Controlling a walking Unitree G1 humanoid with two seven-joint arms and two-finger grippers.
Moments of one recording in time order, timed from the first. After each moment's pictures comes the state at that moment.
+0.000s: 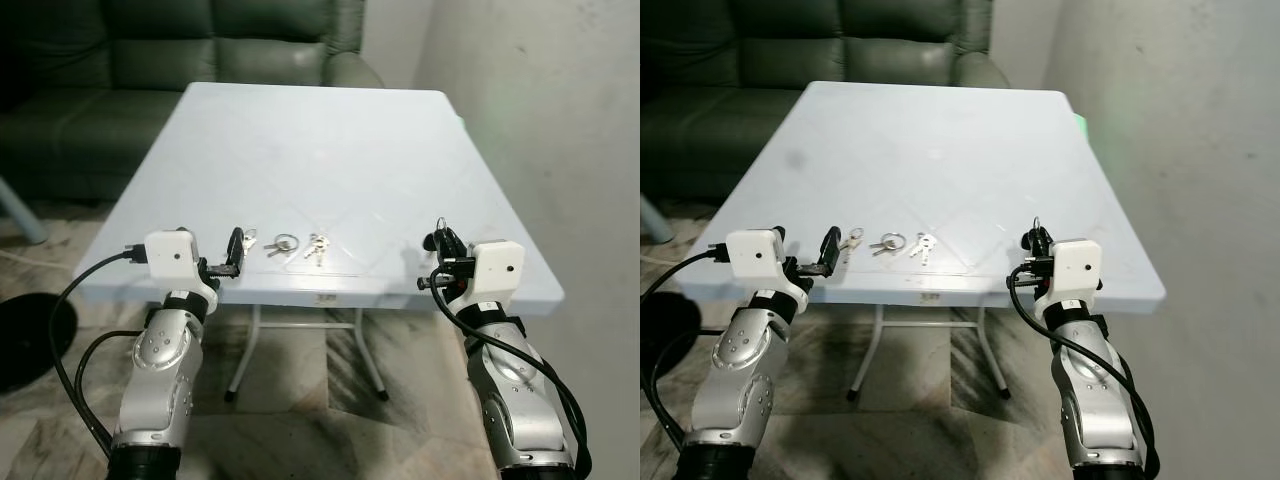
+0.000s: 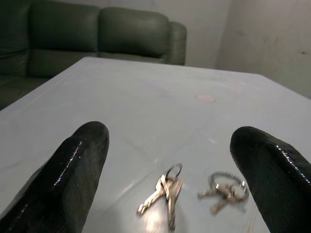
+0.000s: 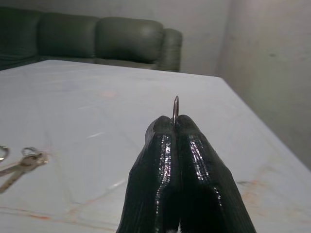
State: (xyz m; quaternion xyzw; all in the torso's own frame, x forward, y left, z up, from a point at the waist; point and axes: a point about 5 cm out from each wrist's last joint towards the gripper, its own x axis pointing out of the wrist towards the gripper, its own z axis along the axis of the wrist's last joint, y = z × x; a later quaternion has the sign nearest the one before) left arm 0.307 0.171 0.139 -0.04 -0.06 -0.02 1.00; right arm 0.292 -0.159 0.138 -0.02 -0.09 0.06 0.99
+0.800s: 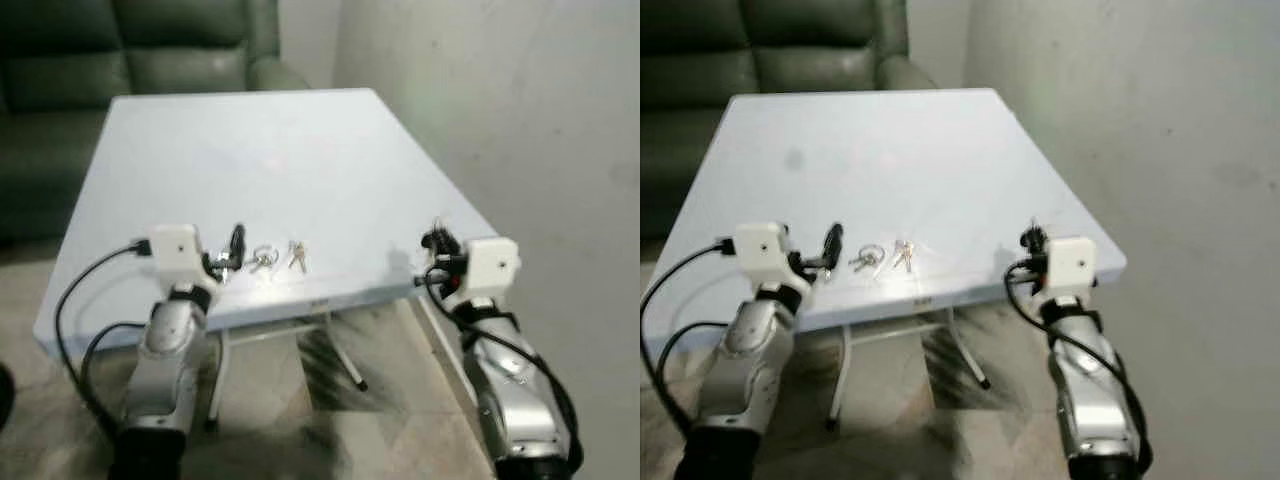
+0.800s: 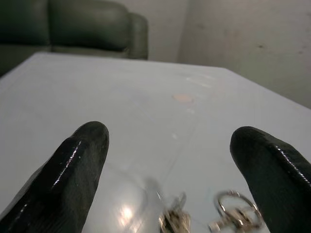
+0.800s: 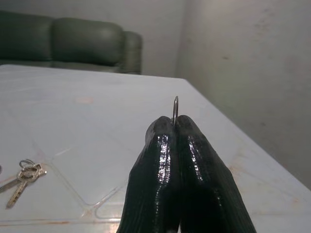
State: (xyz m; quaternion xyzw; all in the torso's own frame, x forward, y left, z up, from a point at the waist) left arm 0.311 0.176 0.131 -0.04 -0.03 0.00 1.00; right arm 0.299 -0.145 0.137 -0.01 -0.09 0.08 0.99
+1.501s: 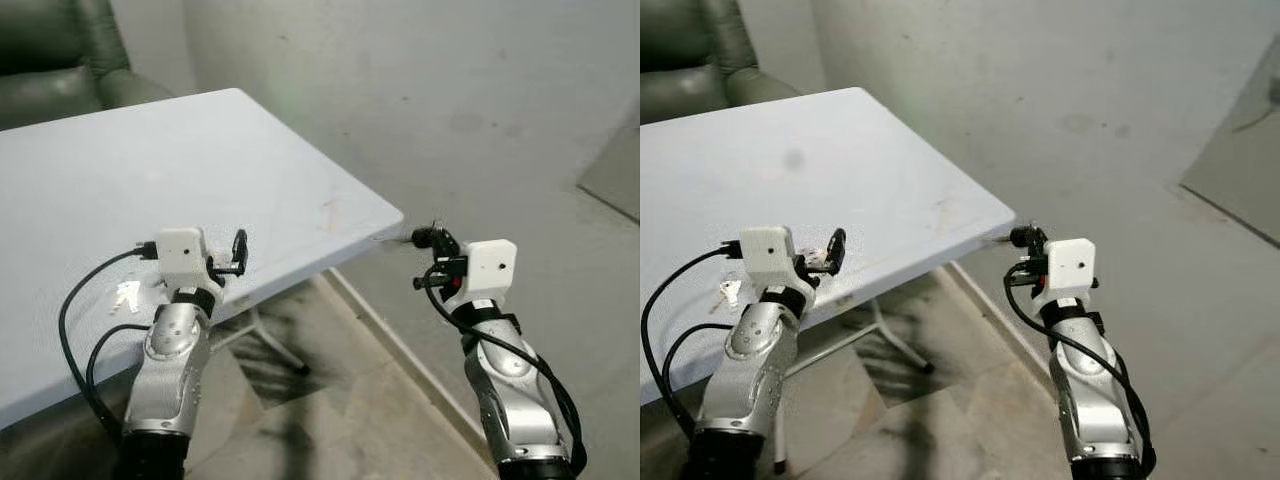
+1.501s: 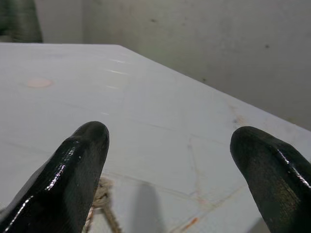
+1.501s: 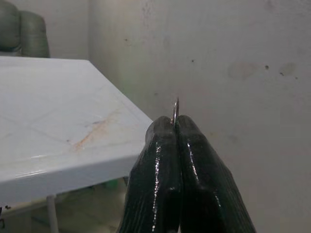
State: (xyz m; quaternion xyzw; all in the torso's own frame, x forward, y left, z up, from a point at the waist) left arm 0.312 0.167 0.128 -0.04 -0.02 0.00 1.00; right arm 0.297 -0.150 0.136 -0.02 -0.08 0.08 0.99
